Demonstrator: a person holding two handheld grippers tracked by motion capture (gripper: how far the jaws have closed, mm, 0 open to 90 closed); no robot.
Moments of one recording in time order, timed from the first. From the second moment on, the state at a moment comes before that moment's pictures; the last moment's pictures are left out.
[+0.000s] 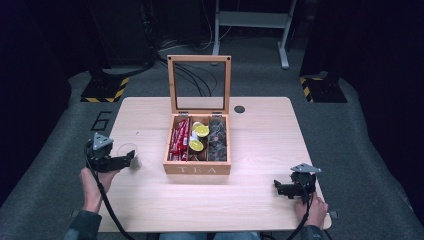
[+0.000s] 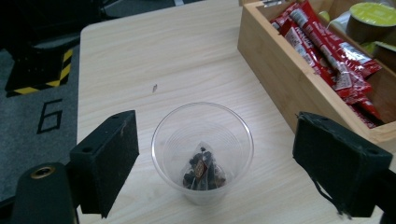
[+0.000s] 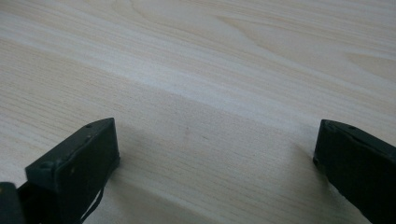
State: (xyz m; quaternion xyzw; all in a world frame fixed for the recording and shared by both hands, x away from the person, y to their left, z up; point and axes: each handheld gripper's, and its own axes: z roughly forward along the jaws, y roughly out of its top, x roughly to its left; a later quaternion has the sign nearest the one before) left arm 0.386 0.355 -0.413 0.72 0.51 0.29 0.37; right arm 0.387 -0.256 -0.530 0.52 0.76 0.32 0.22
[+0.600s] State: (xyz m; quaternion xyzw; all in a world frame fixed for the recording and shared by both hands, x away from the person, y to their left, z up) left arm 0.341 0.374 -0.454 0.70 0.53 0.31 0.37; right arm 0.387 -0.256 -0.530 0.52 0.76 0.32 0.22
